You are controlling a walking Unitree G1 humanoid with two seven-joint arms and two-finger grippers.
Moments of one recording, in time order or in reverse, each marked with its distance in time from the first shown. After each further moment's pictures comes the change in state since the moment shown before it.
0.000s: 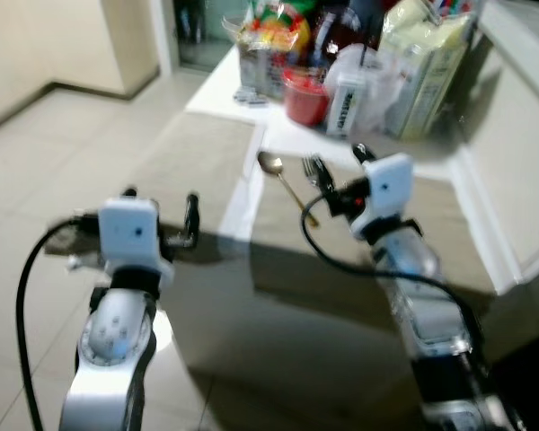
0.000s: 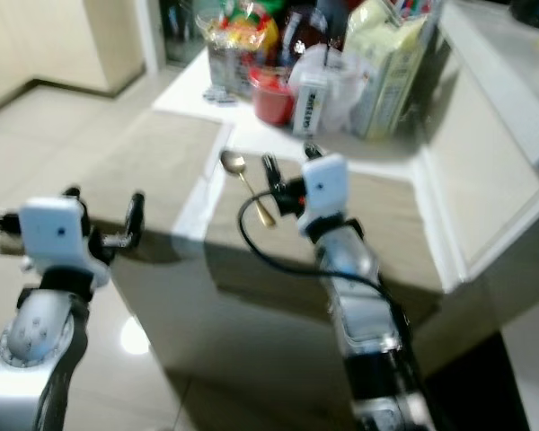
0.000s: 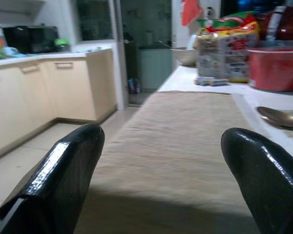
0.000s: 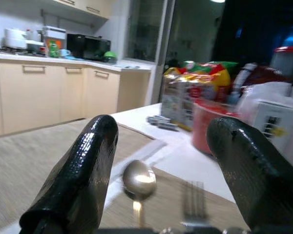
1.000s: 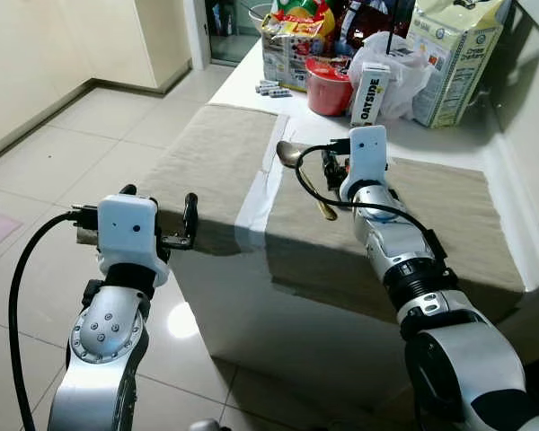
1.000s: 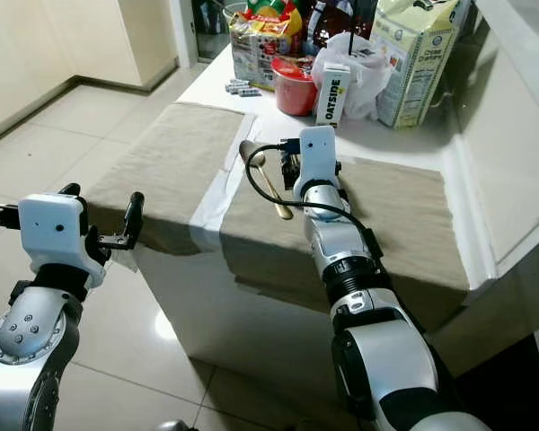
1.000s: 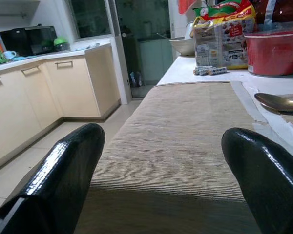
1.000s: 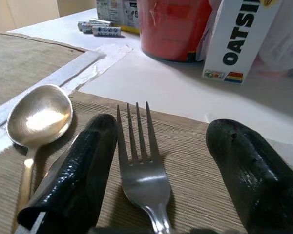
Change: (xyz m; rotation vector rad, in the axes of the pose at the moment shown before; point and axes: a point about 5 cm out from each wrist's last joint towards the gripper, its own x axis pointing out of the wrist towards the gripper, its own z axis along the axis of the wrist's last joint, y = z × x) left arm 0.003 0.004 0.004 0.031 0.014 -0.041; right arm 0.056 -0.032 -0.042 0.040 0.385 -0.263
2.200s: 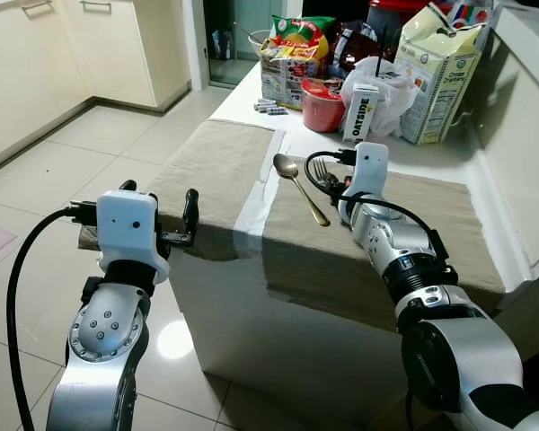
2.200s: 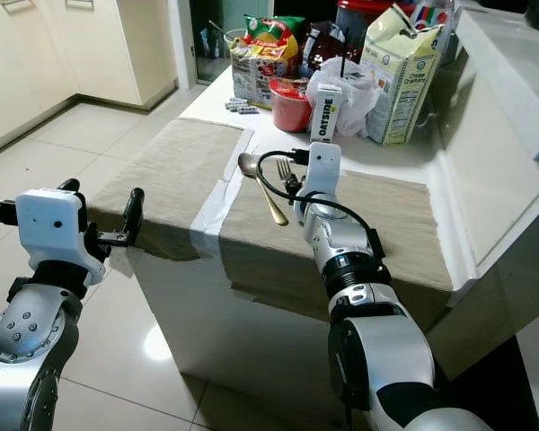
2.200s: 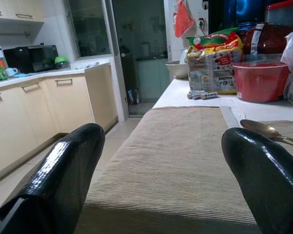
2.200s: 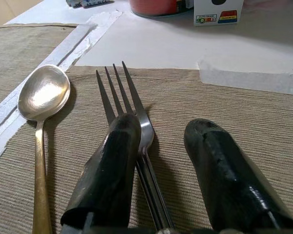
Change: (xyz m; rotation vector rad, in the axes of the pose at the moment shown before) left arm 0.002 0.000 0.007 0.004 -0.019 -0.004; right arm -0.003 0.002 -0.027 0.222 0.233 0.027
